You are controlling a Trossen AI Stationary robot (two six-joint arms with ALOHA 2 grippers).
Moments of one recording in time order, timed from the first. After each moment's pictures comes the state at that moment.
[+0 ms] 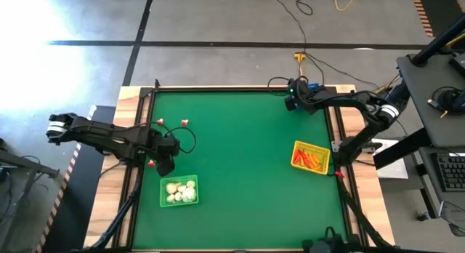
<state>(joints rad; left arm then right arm) -0.06 1.05 0.61 -1.10 -0.04 -0.64 -0.84 1.58 0.74 -0.22 0.63 0.25</state>
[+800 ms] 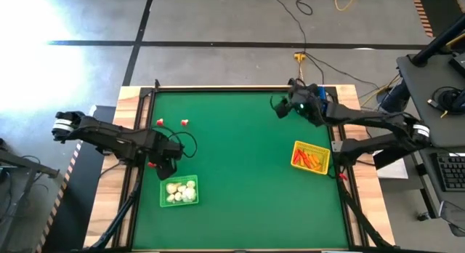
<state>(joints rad) -0.10 1.16 0.64 -1.14 0.04 -0.69 -0.45 1.16 0.73 -0.16 0.62 0.18</state>
